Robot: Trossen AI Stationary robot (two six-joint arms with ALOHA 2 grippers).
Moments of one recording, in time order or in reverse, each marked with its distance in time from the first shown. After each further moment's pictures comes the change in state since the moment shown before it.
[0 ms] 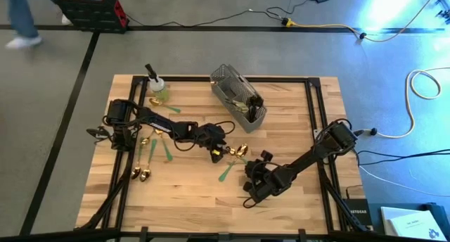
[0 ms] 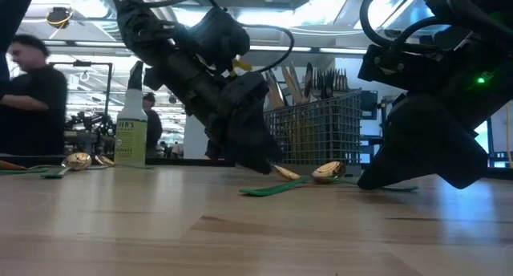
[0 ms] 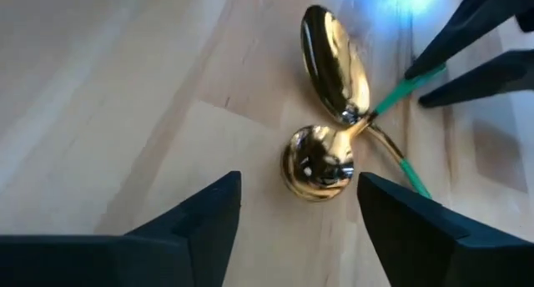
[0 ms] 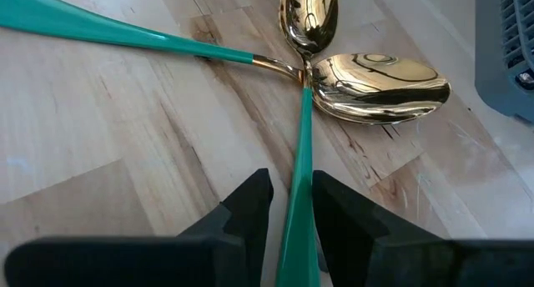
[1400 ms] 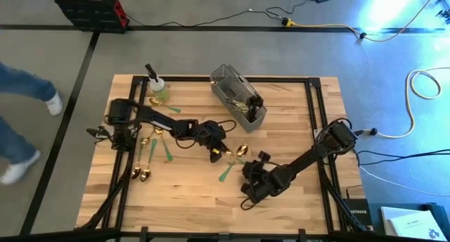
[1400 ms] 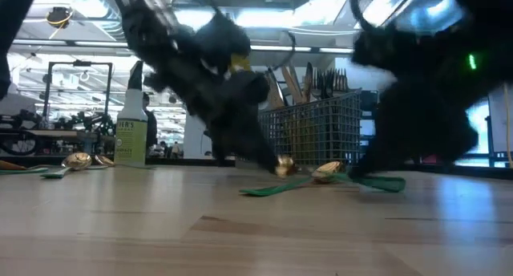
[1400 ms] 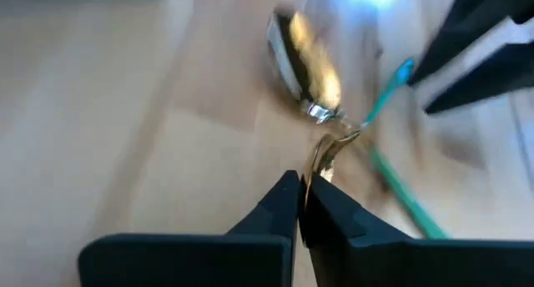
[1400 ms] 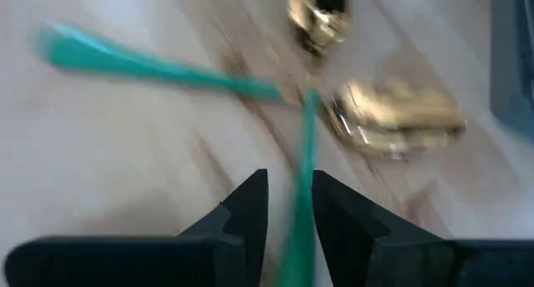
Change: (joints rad) left arm 0.032 -0.042 0.004 -0.036 0.109 0.103; right arm 0.006 -0.027 0.077 -0.024 -0.008 -0.057
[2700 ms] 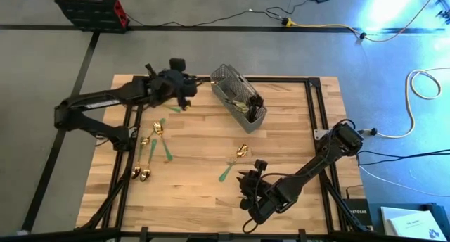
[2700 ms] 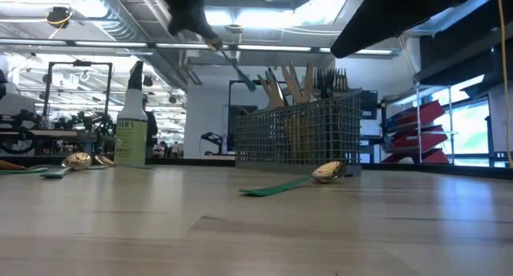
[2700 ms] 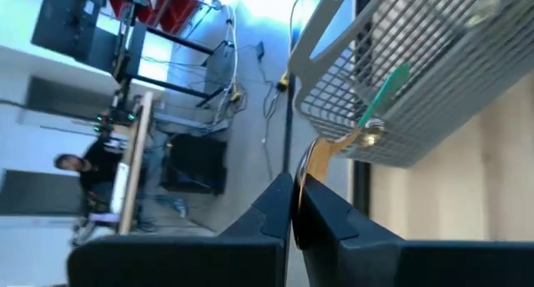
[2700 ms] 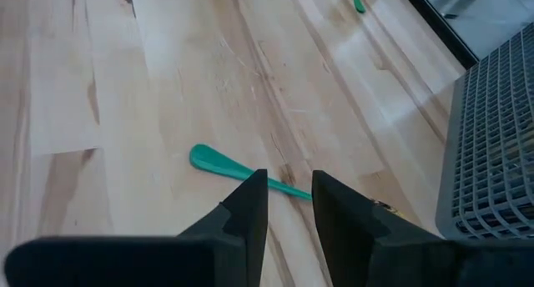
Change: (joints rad) left arm 0.249 -0.556 0.306 -0.690 -0.754 1.158; right arm 0.099 -0.015 0.296 -0.256 0.137 -0.131
